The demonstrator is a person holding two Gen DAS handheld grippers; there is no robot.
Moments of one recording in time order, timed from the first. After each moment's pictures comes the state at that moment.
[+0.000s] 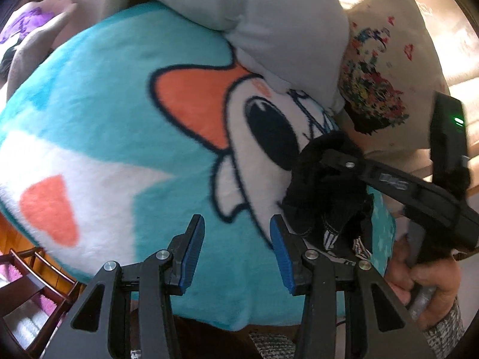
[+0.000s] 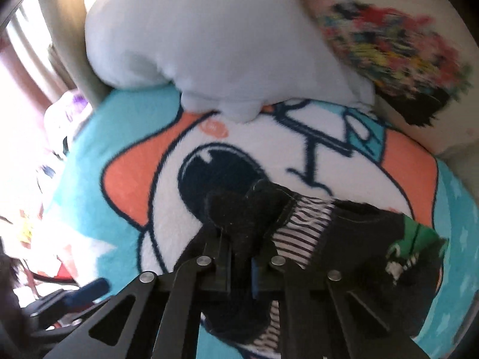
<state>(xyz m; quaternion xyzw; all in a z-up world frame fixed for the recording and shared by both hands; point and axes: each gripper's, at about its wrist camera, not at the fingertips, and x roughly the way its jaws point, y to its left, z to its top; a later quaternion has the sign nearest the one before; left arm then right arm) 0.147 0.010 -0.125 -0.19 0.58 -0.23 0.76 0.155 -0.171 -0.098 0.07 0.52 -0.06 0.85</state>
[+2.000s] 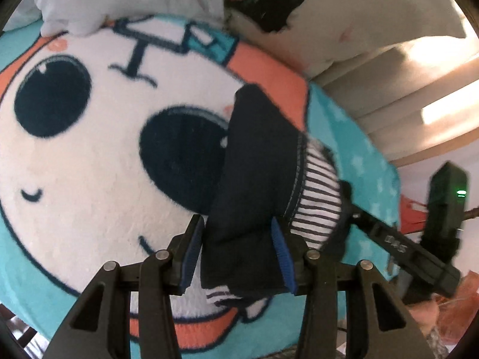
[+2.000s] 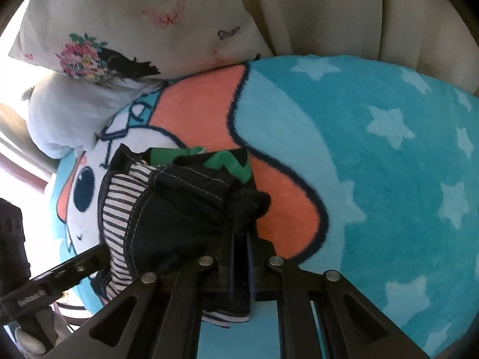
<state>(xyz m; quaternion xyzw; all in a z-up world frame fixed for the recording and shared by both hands) 0.117 -0.239 -0.142 -0.08 0.62 -0.29 0.72 0.017 -0.411 -0.131 0.22 0.49 -0.13 0.84</state>
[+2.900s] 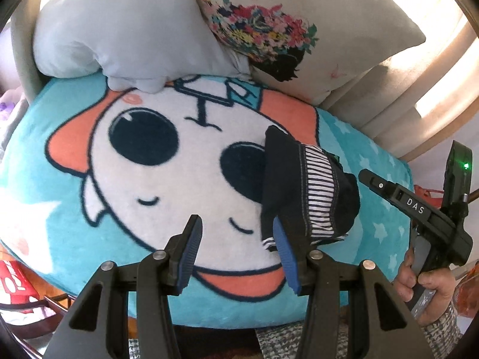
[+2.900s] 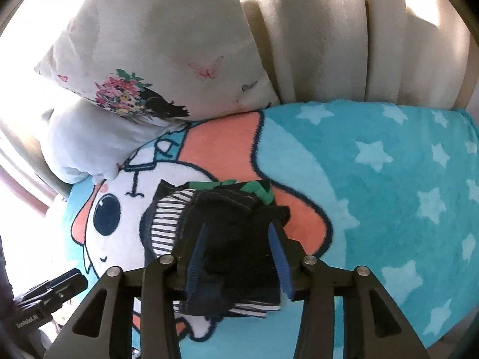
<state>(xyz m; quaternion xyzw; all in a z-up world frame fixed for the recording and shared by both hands) 0.097 -0.156 -0.061 -0.01 0.55 -0.28 0.79 -0.009 -0.367 -0.075 0.22 0.39 -0.17 0.88</state>
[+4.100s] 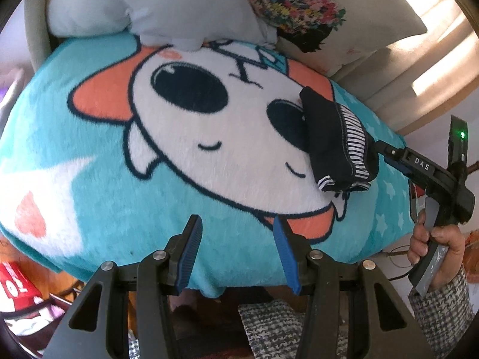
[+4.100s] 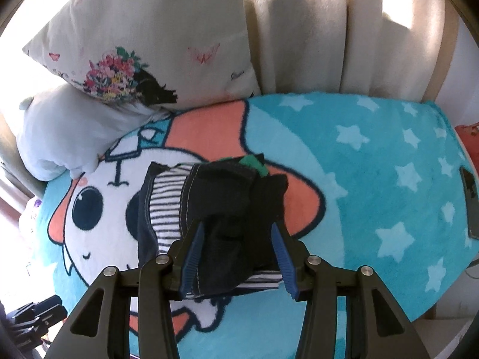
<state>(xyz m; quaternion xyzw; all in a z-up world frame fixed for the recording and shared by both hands) 0.094 -0.072 -0.103 -0.02 0.59 -0.31 0.75 -0.015 -0.330 -0.090 0.19 0.41 -0.24 0.86</state>
